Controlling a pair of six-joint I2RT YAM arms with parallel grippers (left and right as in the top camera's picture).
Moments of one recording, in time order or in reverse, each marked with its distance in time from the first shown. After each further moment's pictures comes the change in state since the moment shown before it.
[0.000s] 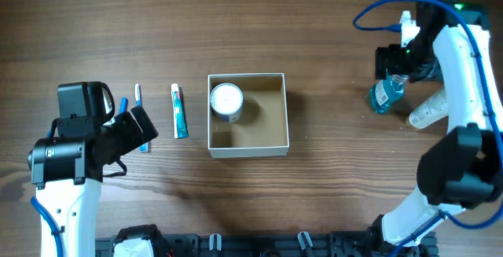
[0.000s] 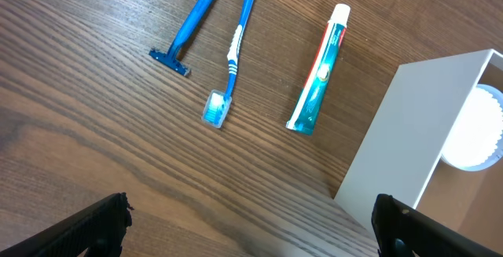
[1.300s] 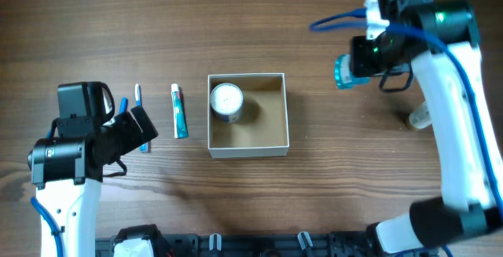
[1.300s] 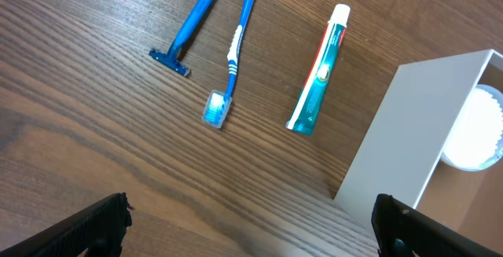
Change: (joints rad) left arm 0.000 0.000 0.000 0.000 0.000 0.000; right arm 0.373 -0.245 0.246 -0.232 -0.040 0.246
